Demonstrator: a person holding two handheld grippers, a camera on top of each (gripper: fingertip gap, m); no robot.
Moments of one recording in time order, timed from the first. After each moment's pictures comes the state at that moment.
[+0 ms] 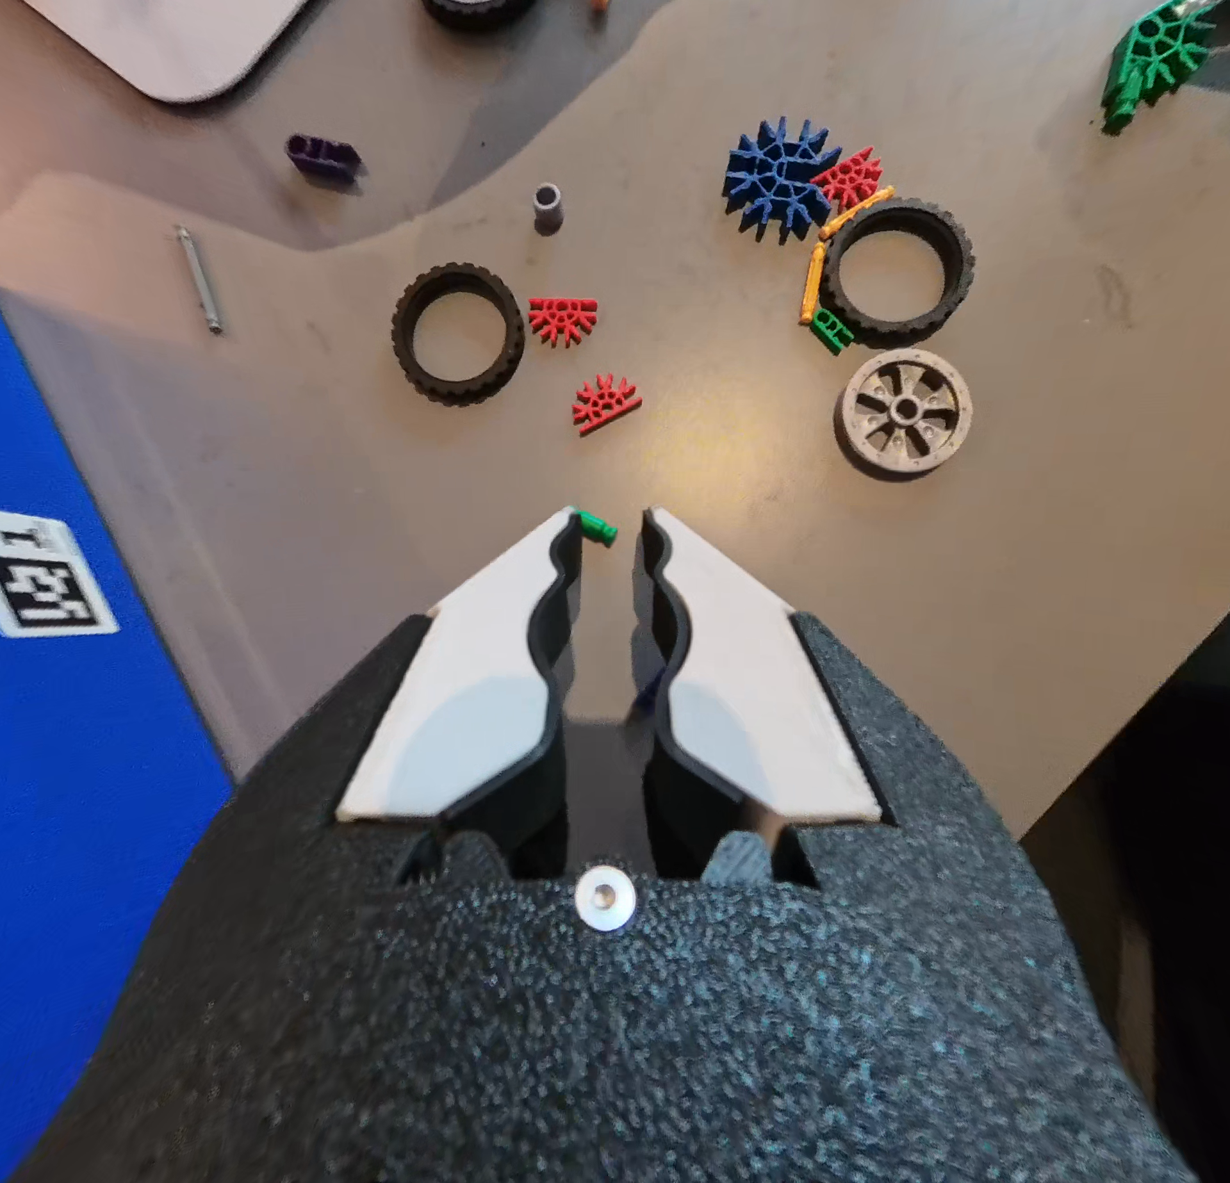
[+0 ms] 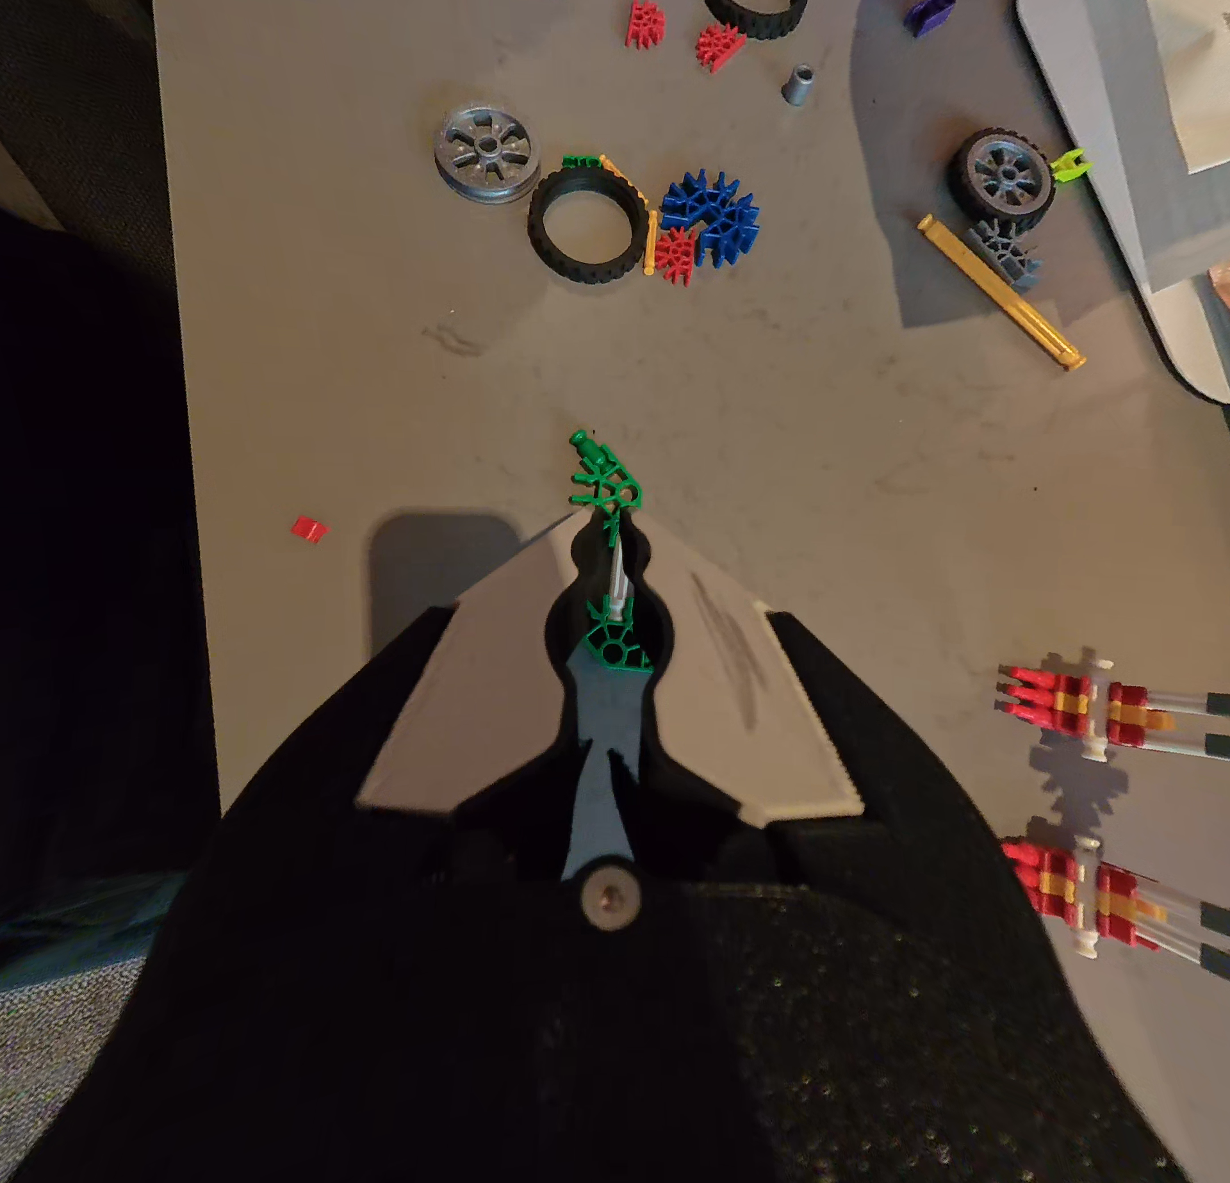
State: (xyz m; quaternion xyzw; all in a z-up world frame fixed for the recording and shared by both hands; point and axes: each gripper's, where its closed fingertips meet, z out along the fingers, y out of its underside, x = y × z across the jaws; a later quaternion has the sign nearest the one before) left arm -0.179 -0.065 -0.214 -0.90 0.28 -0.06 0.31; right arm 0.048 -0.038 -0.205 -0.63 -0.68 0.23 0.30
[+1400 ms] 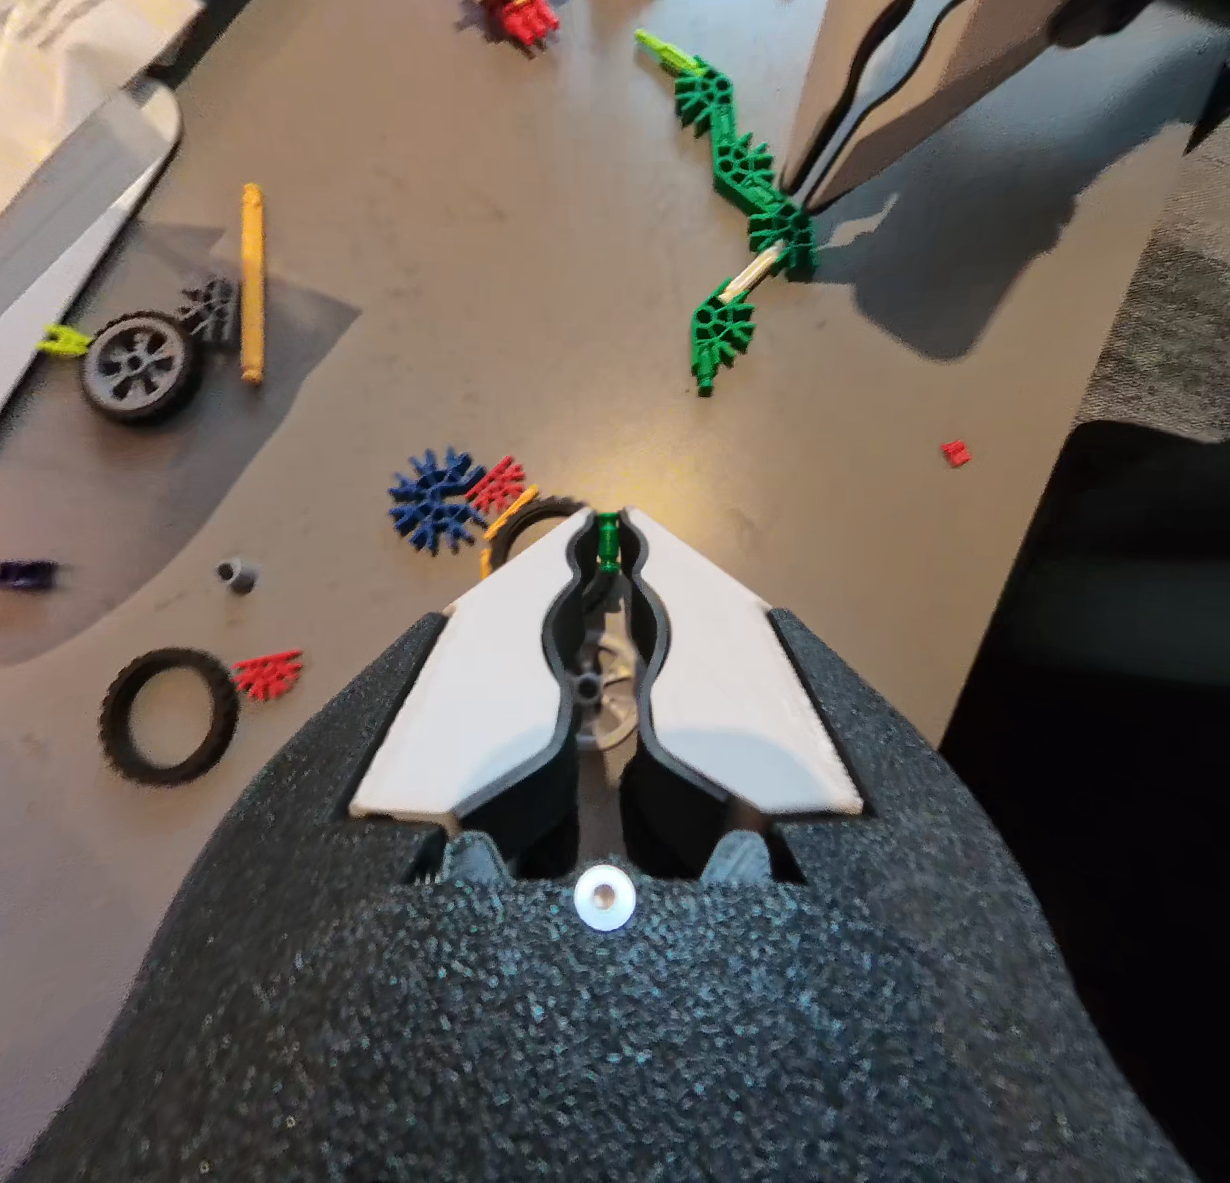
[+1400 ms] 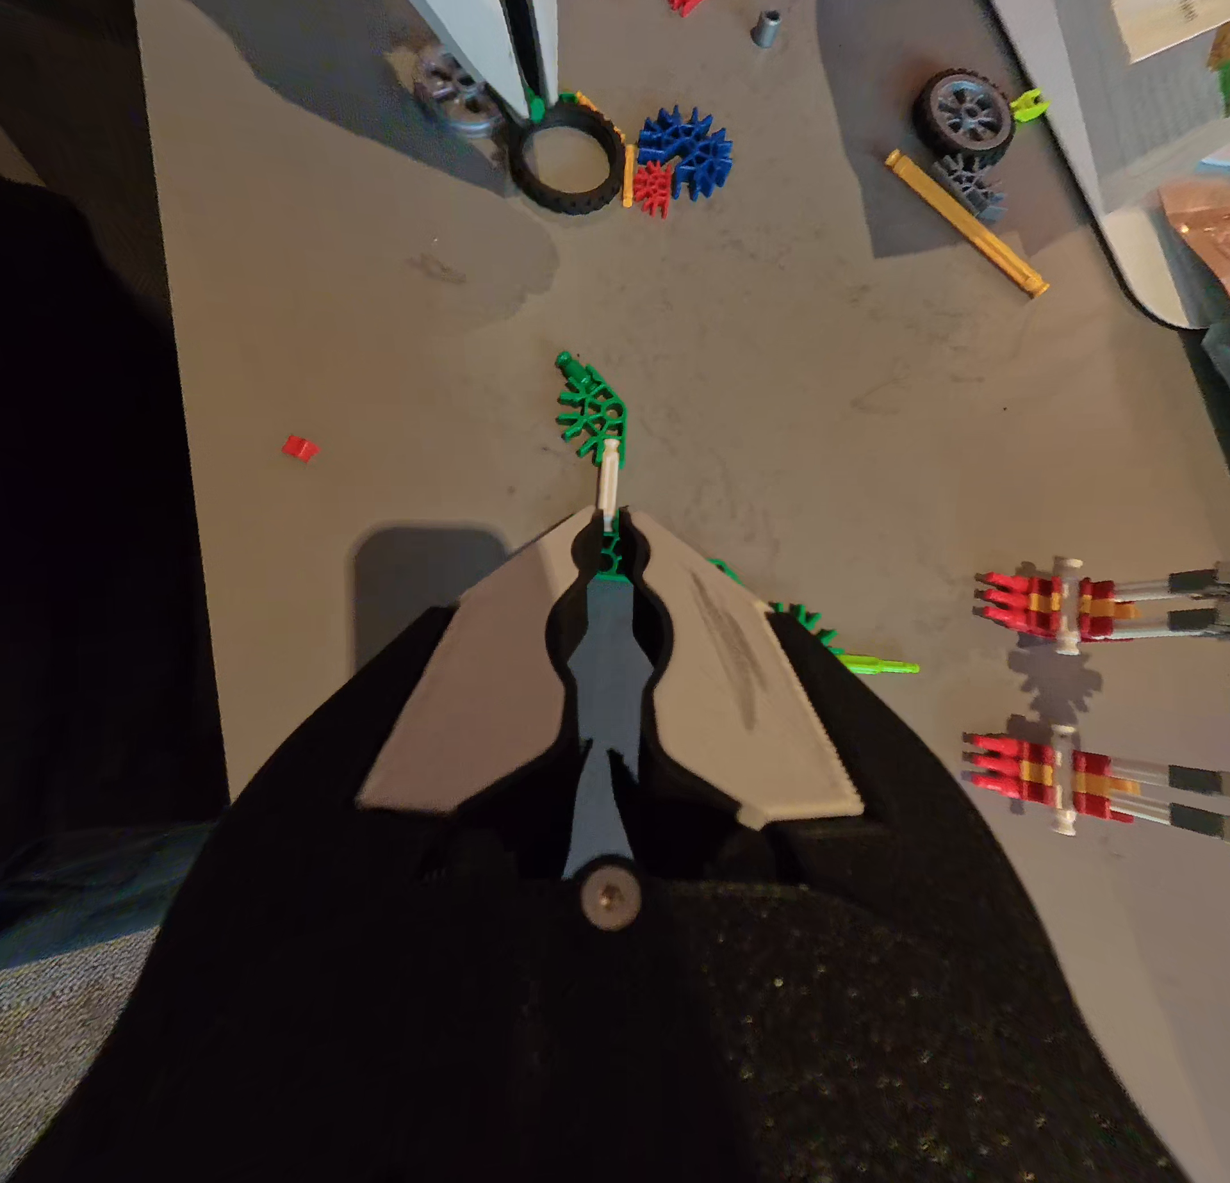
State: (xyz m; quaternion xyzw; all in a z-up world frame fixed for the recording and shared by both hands) left arm -0.040 -0.061 -0.196 -0.84 0.39 -0.13 0.34; right arm 0.077 -0.034 -0.205 -0.63 -0.68 0.22 0.31
